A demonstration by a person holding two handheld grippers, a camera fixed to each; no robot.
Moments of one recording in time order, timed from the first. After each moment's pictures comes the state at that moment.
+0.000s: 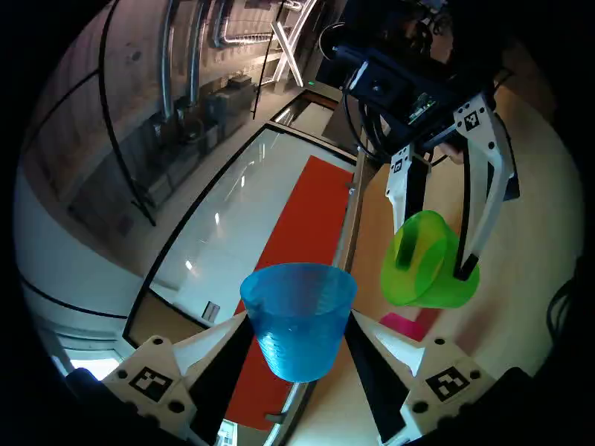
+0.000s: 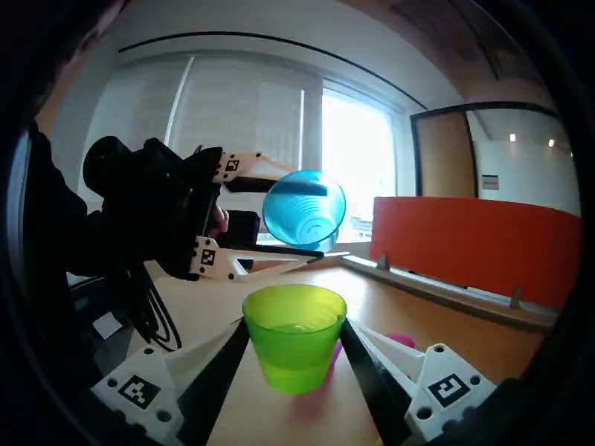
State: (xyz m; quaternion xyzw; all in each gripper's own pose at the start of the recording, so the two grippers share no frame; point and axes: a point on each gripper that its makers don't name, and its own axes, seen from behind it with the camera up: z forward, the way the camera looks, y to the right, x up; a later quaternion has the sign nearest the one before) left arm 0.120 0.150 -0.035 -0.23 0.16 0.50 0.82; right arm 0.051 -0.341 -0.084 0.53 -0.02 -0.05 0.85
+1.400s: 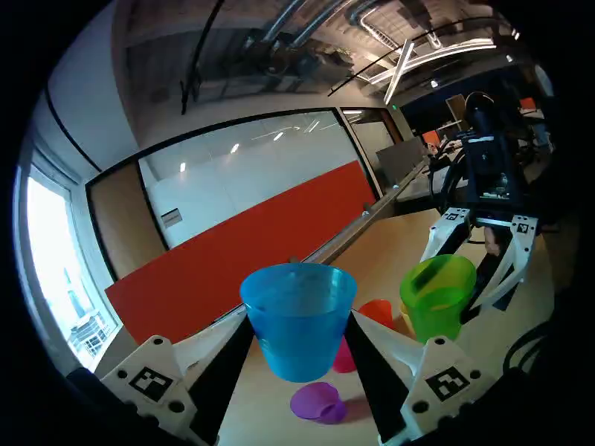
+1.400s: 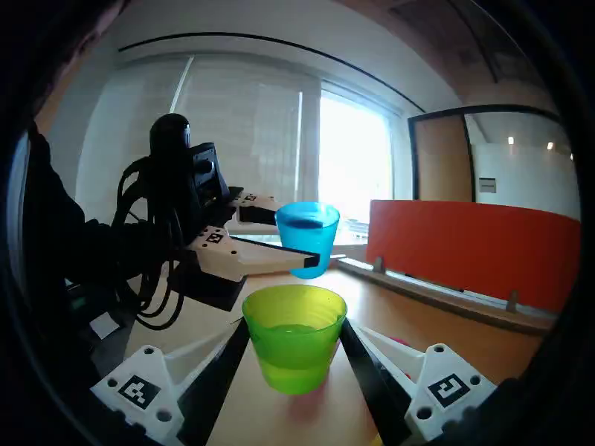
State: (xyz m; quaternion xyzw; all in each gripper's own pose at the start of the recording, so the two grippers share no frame) left arm 0.097 0.120 -0.003 -0.26 0.03 0.21 0.94; right arm 0.057 -0.336 -0.081 0.52 -0.01 -0.05 0.85
